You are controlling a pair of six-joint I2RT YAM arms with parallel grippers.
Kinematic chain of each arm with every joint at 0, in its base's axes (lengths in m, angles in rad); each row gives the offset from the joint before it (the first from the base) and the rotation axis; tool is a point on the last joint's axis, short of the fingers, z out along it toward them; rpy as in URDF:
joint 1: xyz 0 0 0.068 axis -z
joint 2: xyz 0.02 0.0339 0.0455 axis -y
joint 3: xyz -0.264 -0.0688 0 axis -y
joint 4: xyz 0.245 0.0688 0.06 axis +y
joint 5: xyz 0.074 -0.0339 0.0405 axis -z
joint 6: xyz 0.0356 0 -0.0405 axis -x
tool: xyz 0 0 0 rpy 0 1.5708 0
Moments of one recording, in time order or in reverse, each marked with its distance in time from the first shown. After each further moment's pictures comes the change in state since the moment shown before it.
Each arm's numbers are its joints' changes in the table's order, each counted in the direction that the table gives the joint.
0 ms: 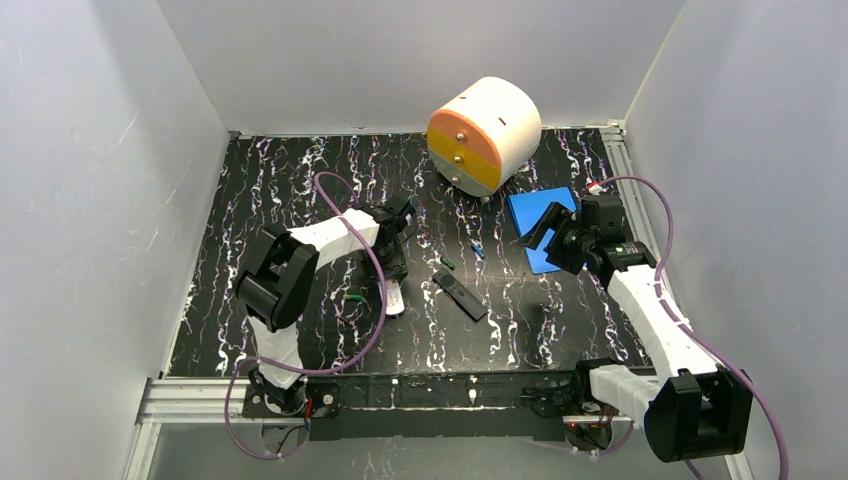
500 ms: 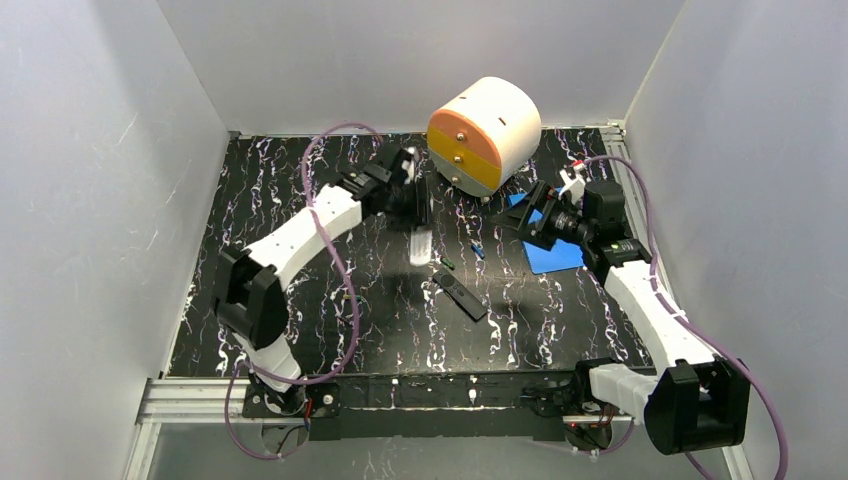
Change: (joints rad) left arm 0.000 0.120 0.237 -0.053 0.230 -0.248; right arm -0.008 -0.040 -0.001 -0.268 -0.394 -0.050
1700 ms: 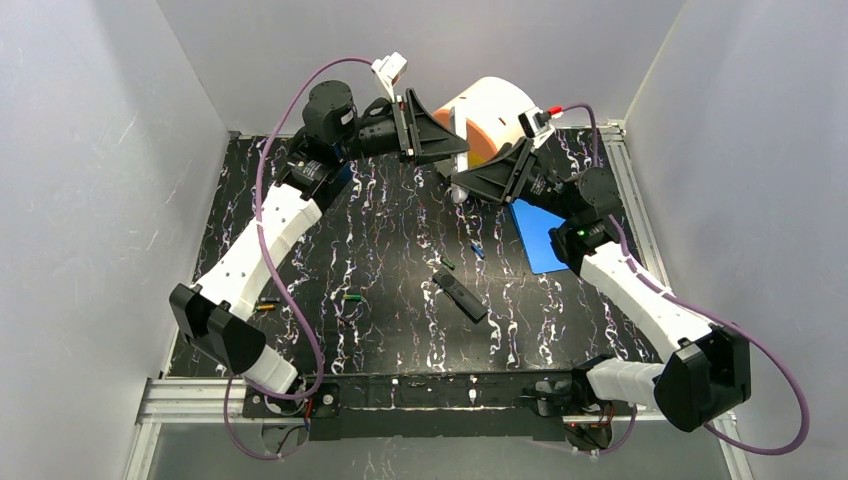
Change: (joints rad) left arm -0.079 0.198 0.222 -0.664 0.729 0.396; right arm -0.302 -0.117 0.161 -0.990 -0.194 -0.612
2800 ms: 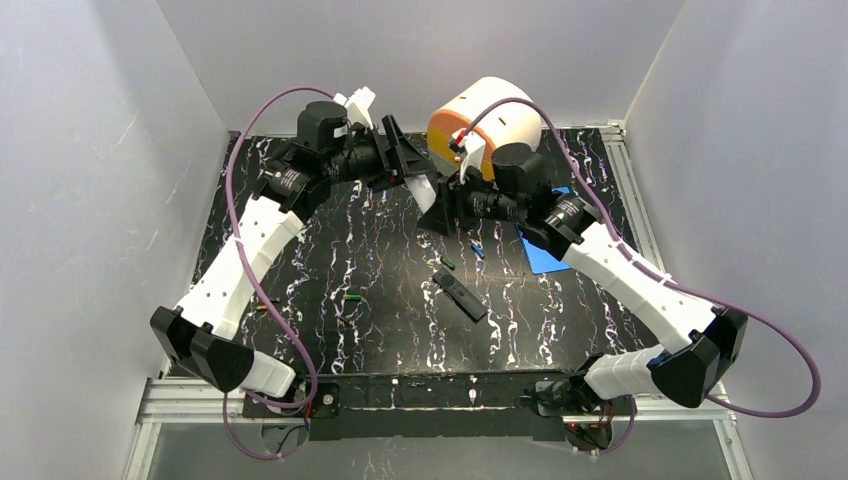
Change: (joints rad) left arm -0.040 0.114 -0.071 0.464 -0.408 -0.213; right arm -0.285 -0.116 0.397 1.134 0.406 1.031
